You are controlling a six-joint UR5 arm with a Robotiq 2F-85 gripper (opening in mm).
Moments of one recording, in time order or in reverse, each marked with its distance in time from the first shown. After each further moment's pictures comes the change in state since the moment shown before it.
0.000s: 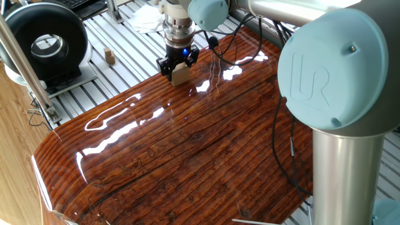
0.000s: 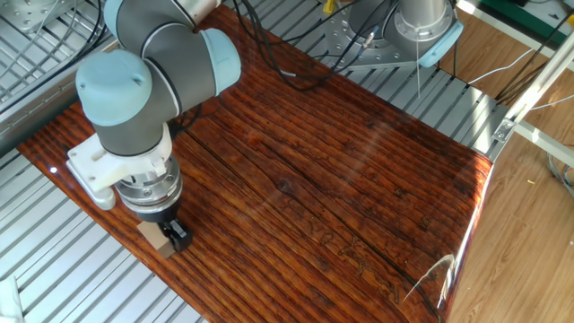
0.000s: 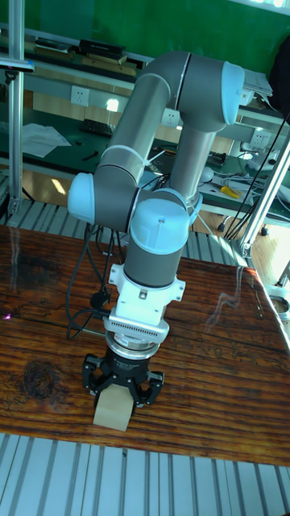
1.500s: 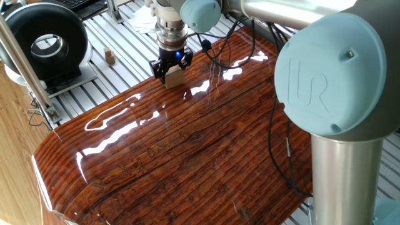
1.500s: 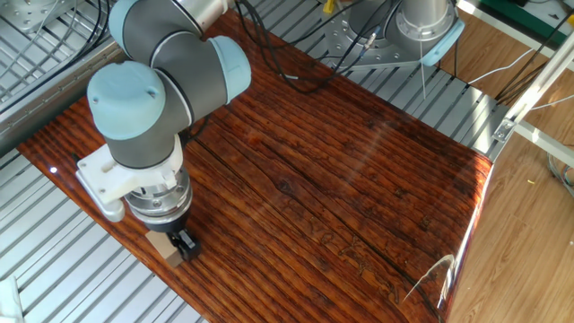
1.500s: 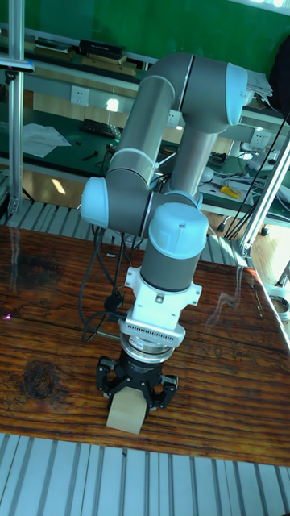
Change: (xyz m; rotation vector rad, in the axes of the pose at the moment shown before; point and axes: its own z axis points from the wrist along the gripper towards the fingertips) arm 0.002 0.023 0.000 0.010 0.001 0.026
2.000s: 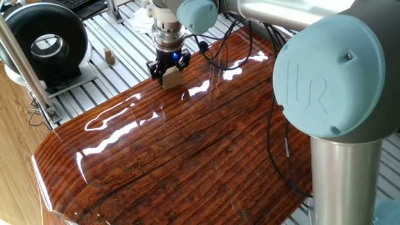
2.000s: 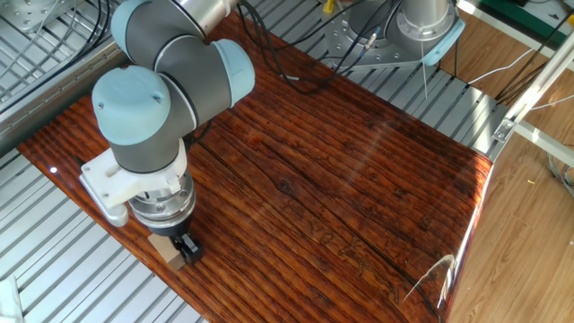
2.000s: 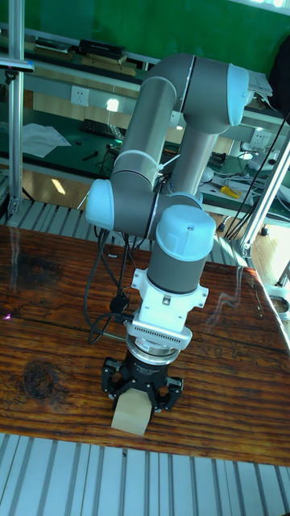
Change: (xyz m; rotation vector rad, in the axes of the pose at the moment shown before) arm 0.000 0.008 0.001 0.001 0.000 0.009
